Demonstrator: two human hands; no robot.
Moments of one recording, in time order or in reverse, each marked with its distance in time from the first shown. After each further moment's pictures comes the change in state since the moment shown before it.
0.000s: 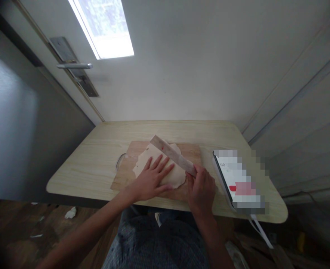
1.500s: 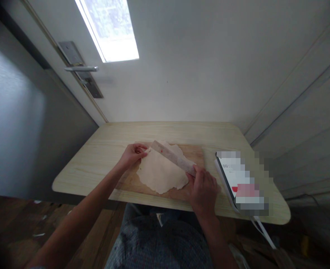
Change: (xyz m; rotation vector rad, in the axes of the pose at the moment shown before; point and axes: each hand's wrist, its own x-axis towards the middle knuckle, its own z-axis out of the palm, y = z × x) left_hand 0.010 -0.084 -0.032 -0.879 0.438 -0.542; right_hand 0.003 -0.001 -0.001 -0.124 -0.040 -0.115
